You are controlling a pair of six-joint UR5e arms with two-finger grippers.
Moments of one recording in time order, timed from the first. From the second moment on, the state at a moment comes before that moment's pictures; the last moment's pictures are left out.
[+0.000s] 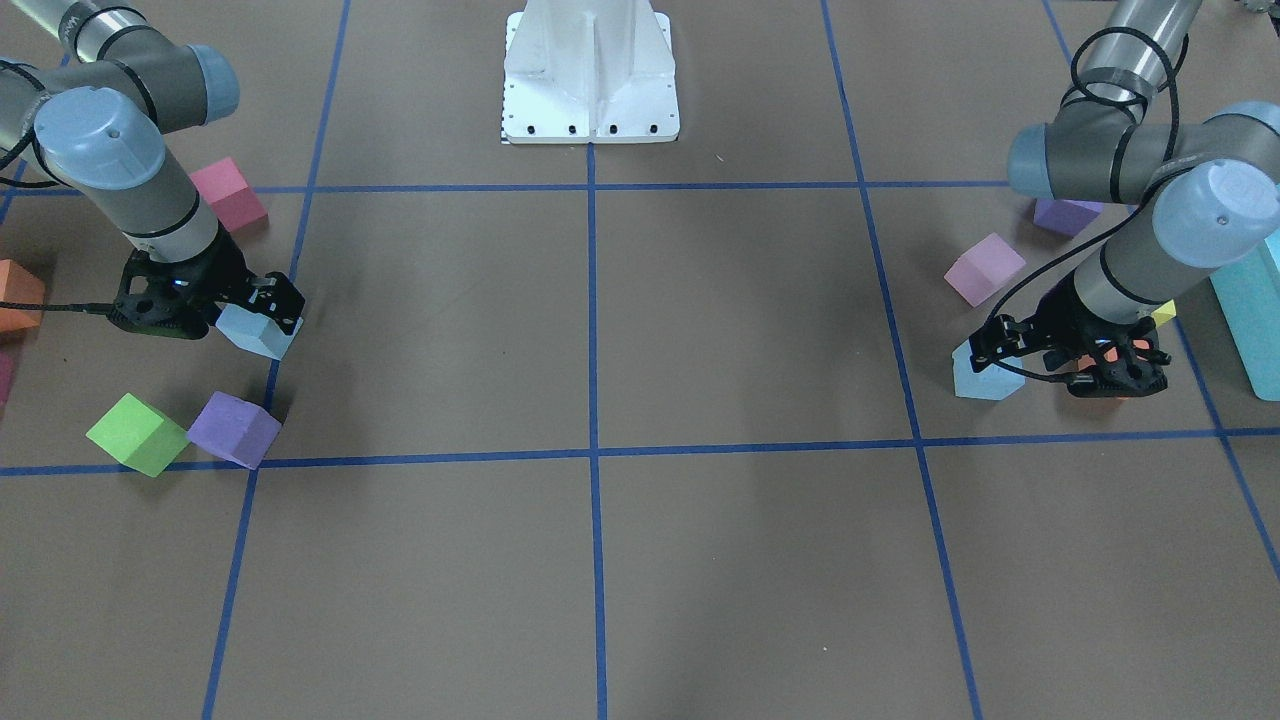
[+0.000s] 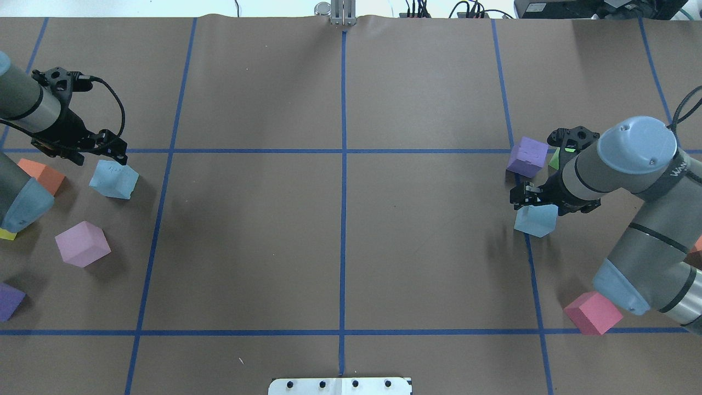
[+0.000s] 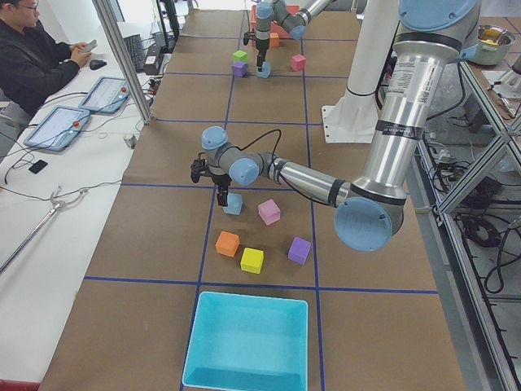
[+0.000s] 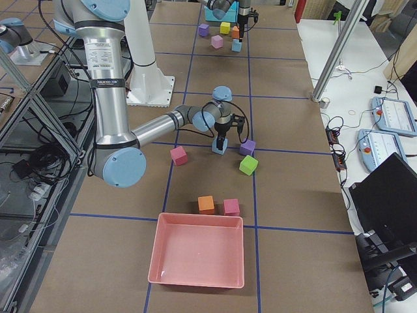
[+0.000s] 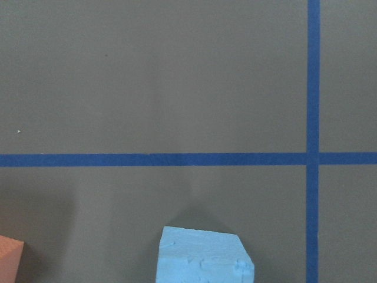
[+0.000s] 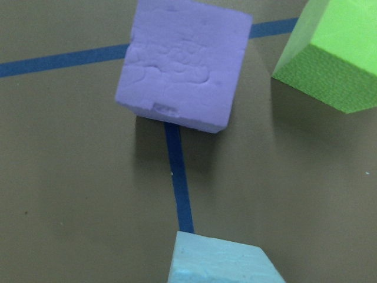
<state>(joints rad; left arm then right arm) -1.00 -1.80 -1.59 -1.86 -2.23 -0.76 0.73 -1.46 1.82 -1.29 1.99 1.16</state>
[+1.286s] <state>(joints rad) -0.94 -1.79 -1.54 -1.94 -2.22 -0.76 0.71 -1.46 1.78 -1.19 1.99 1.18</state>
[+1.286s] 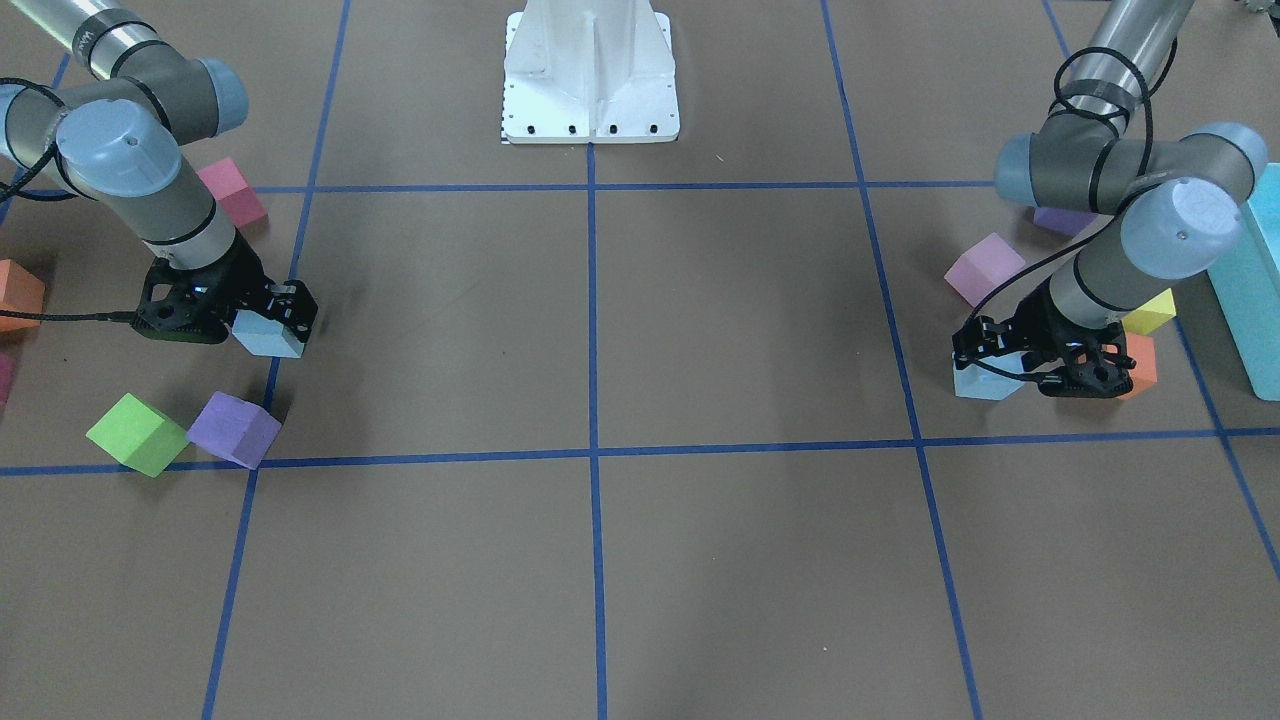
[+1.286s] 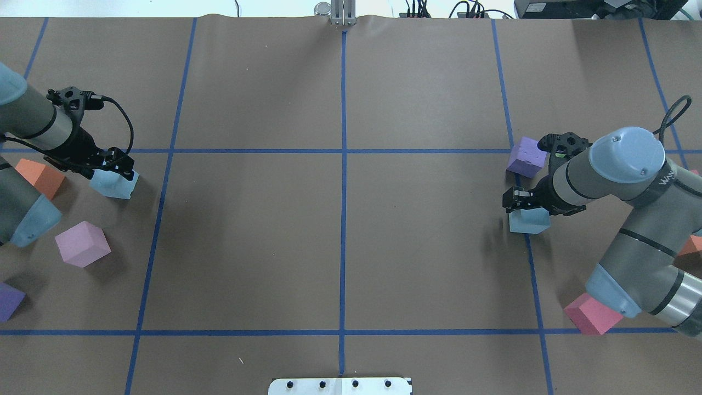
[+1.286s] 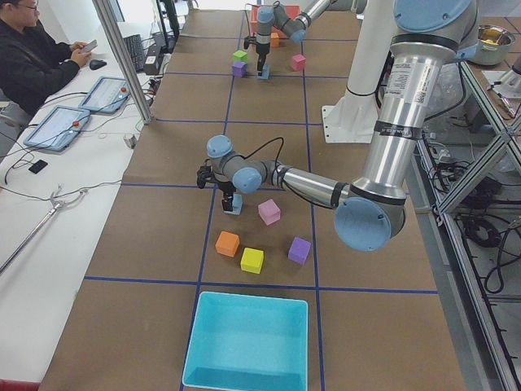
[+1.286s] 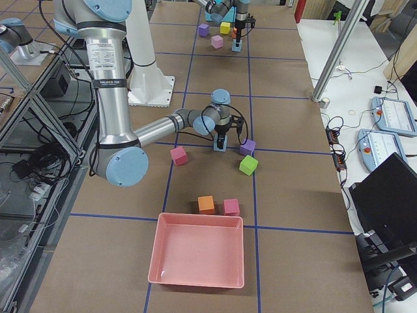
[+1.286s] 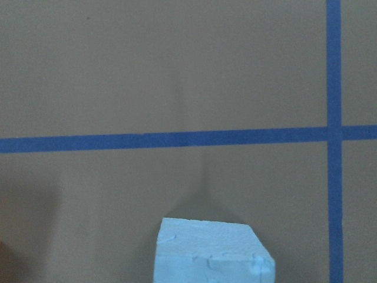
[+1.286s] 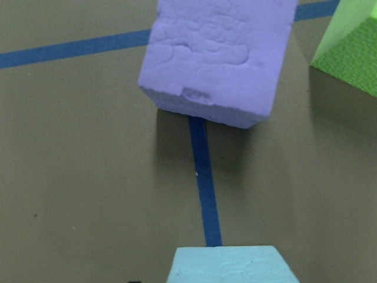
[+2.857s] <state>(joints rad) -0.94 -1.81 -1.53 -1.96 -2.22 -0.76 0.71 -1.44 1.81 -1.21 2.00 1.17</state>
